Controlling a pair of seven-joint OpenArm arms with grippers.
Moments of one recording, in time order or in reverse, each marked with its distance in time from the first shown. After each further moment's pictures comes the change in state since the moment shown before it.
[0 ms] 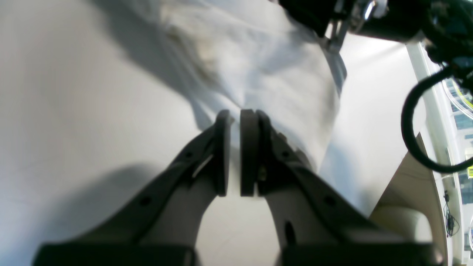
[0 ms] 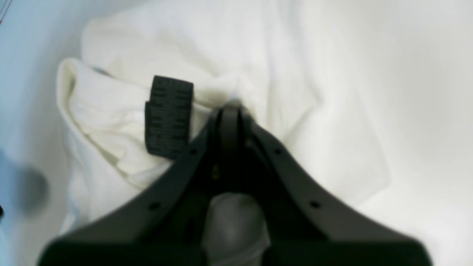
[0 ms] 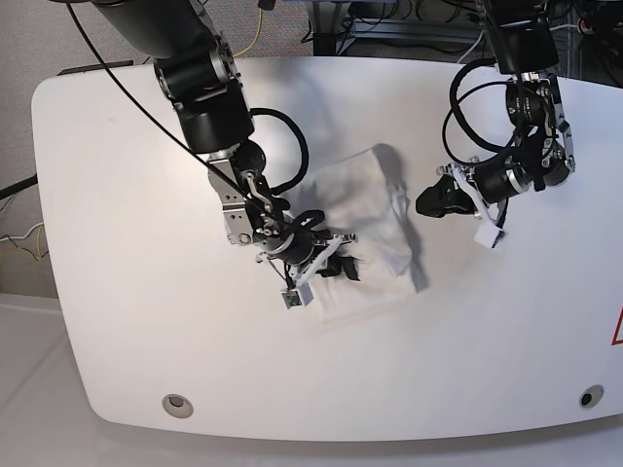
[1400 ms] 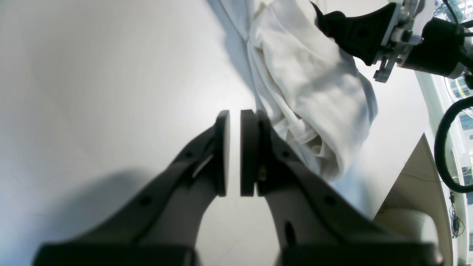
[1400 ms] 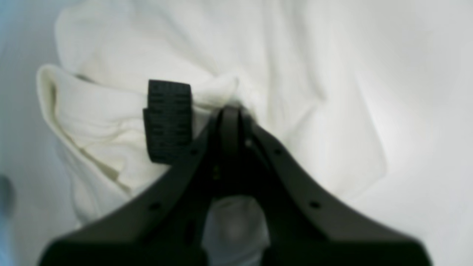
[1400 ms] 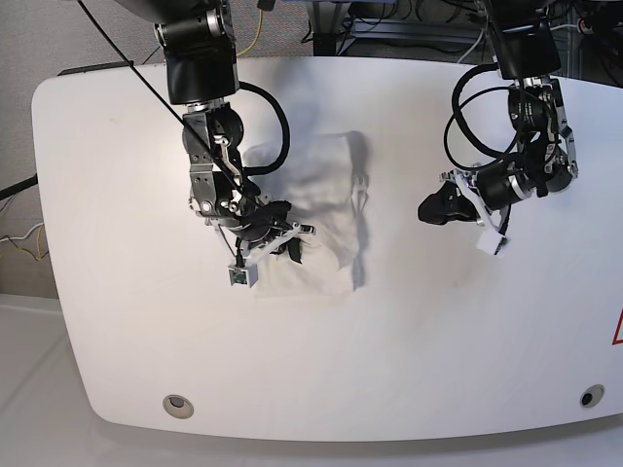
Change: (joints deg) left arm -1.3 -0.2 0.0 0.0 0.0 0.0 0.0; right arm -11.1 -0.6 10.2 23.3 -4.4 -14.6 -18.6
